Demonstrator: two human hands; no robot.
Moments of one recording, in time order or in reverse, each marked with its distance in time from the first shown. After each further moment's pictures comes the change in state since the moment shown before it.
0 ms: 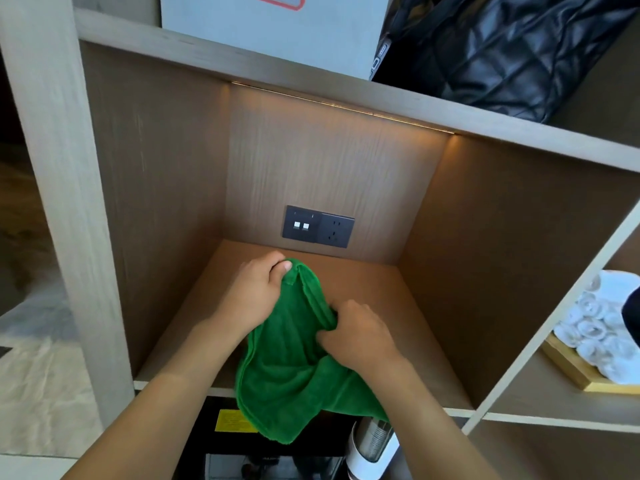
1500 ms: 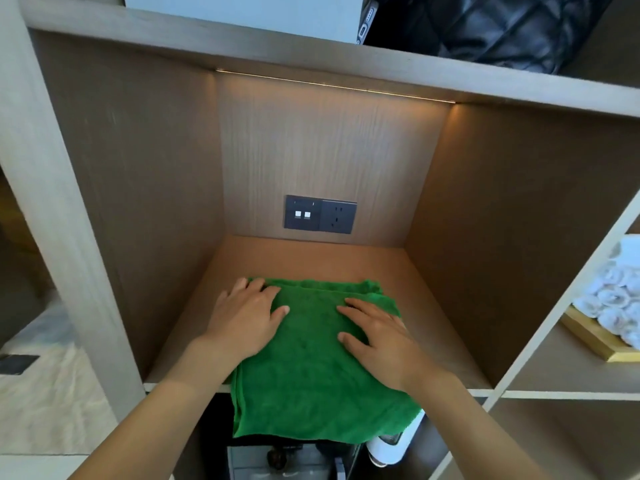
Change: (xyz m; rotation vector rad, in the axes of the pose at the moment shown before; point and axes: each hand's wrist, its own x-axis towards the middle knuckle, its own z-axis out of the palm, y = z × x) left_hand -0.028 -0.037 0.009 0.723 -0.442 -0.116; right_hand -0.007 0.071 0.031 -0.067 -0.002 -0.258
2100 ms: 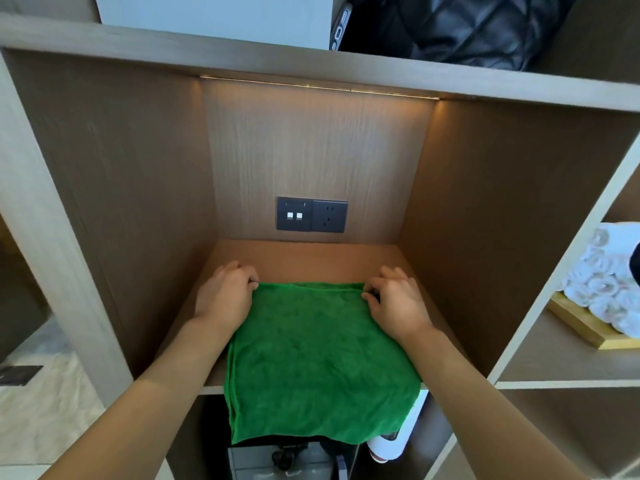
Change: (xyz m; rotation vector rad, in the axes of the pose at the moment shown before) left_hand 0.033 -0.017 -0.007 -0.212 0.232 -0.121; right_hand 0.040 0.040 -0.022 -0.152 0.251 0.162
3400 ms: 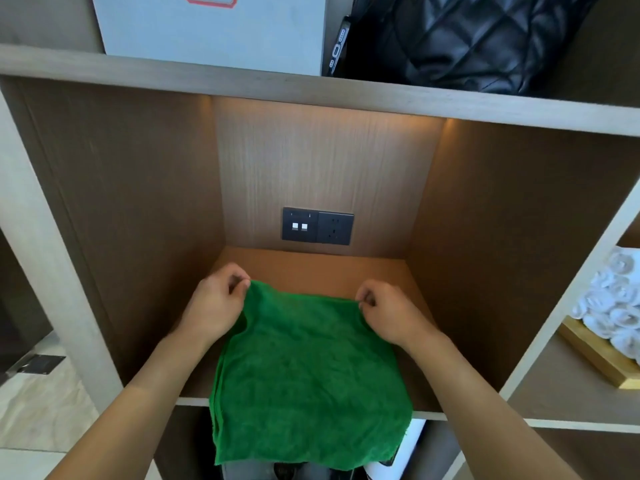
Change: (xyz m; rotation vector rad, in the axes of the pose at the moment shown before) left_hand -0.012 -0.001 -0.014 -0.446 0.101 -0.058; right_hand 0.021 -0.003 -0.020 0.391 -0.172 0.036
